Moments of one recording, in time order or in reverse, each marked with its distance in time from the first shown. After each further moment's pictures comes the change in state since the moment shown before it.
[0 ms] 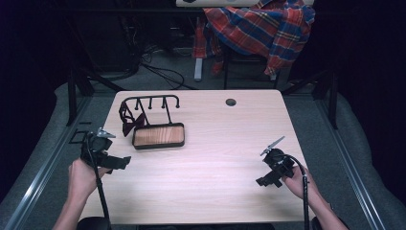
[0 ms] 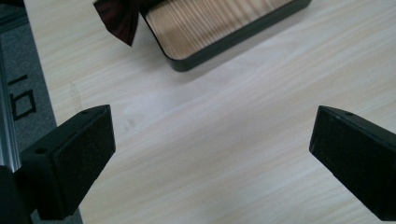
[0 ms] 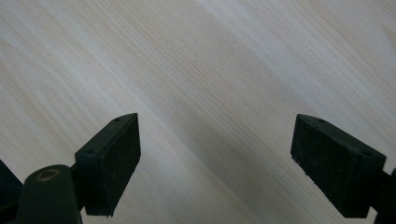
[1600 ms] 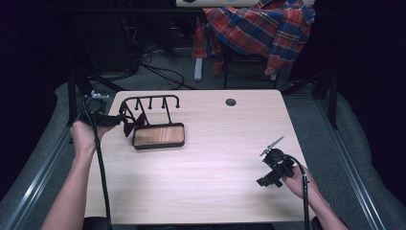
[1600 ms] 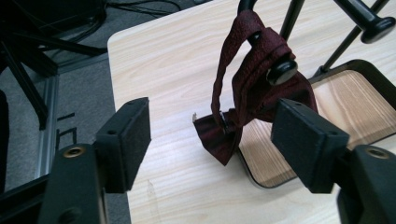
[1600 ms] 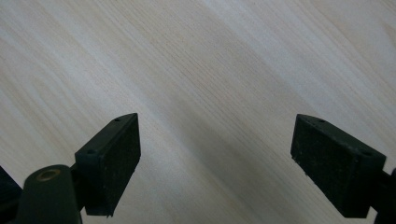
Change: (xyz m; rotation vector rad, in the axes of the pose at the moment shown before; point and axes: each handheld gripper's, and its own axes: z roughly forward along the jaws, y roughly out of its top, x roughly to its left) left arm 0.074 0.084 0.018 -0.169 0.118 -0.074; right arm -0.001 0.000 0.002 0.014 -0.013 -0.012
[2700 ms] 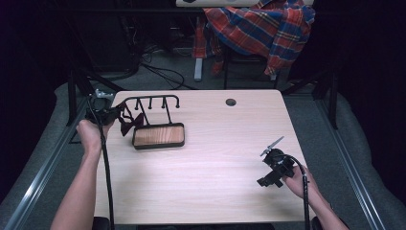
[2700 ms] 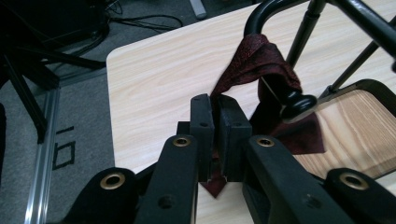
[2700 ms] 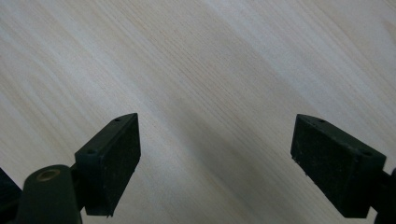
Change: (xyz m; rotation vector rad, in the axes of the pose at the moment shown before) left arm -0.002 0.006 0.022 -0.056 0.010 0.009; right arm -0.001 0.000 0.001 0.007 -0.001 0.000
